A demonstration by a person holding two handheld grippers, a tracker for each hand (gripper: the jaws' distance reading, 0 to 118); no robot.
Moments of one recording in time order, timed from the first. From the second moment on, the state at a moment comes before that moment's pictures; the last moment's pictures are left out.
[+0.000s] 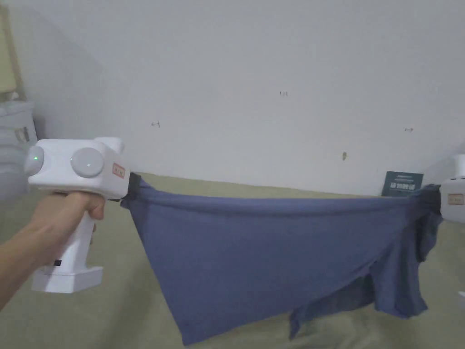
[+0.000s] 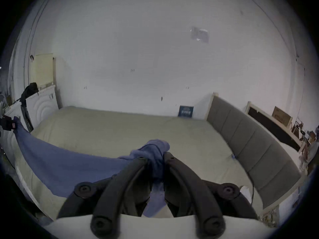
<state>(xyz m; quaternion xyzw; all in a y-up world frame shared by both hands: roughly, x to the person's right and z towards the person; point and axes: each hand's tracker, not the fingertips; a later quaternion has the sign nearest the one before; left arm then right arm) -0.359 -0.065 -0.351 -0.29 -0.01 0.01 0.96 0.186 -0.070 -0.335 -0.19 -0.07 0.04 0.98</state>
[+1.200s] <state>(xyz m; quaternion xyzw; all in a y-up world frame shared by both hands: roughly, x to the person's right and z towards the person) -0.296 -0.272 -0.515 -0.34 0.05 -0.04 0.94 0.227 -0.278 -0.466 -0.30 -0.11 -0.03 0.95</state>
